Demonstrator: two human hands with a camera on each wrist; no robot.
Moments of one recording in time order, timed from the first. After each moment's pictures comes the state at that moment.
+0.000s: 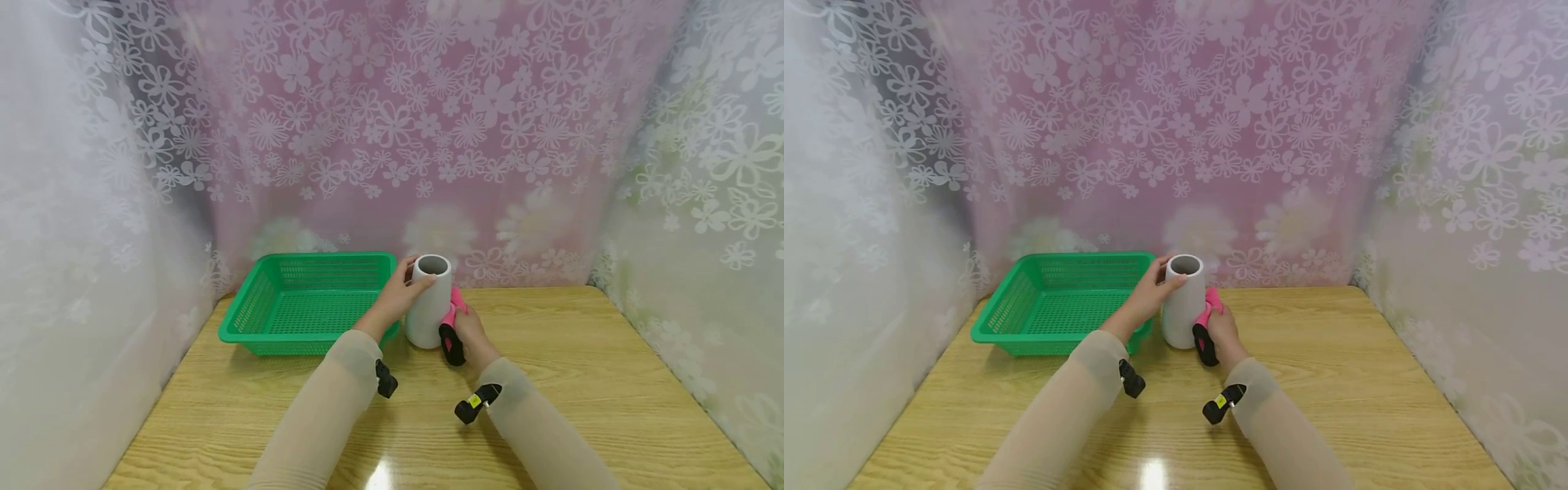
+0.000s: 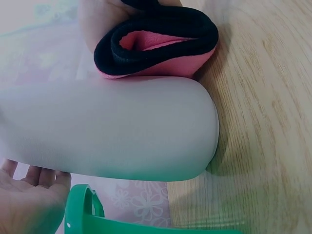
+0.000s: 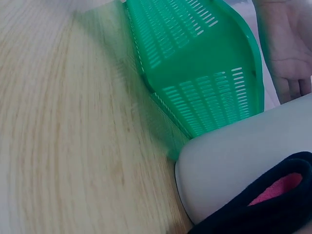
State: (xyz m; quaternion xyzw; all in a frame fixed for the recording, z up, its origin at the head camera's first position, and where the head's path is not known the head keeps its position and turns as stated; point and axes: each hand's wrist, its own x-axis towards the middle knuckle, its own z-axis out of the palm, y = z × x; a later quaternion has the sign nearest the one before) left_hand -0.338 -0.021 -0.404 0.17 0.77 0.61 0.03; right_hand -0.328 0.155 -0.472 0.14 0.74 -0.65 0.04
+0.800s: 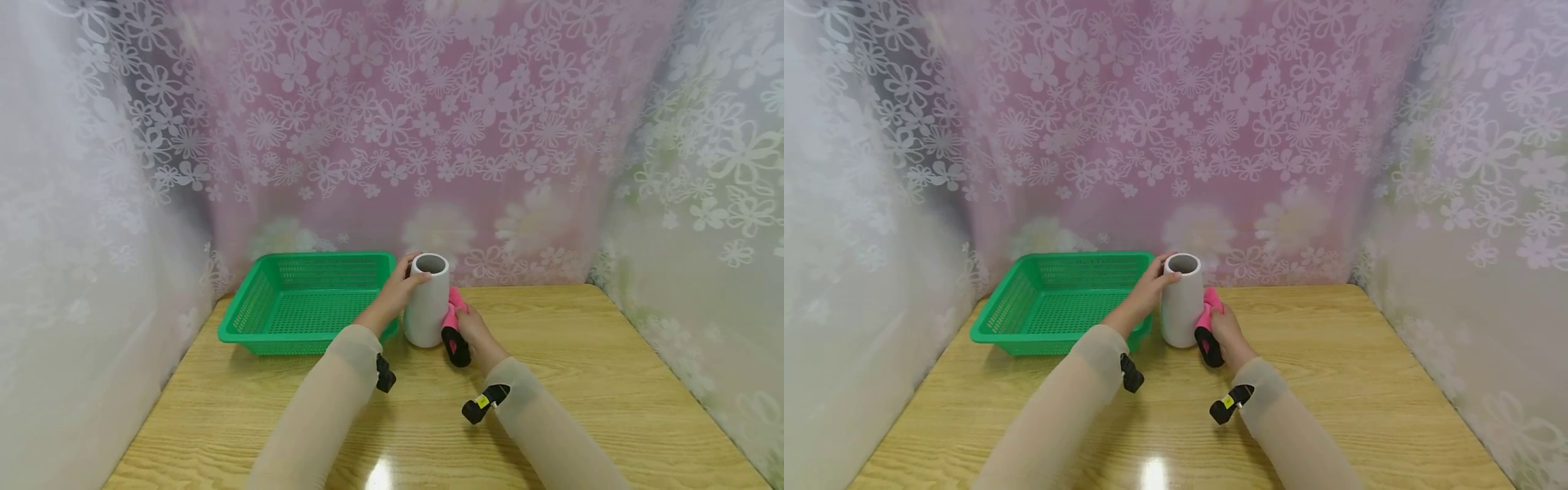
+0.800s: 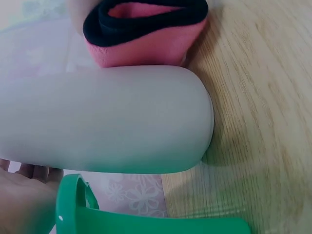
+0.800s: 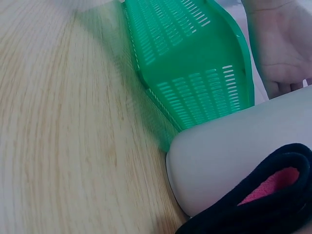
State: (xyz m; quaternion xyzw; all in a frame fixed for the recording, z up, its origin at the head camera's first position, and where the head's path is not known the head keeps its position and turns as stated) left_hand -0.345 -0.018 -0.403 0.20 0.73 0.65 0.03; right_hand -0.323 0.165 -0.467 0.11 0.76 -0.64 0.07
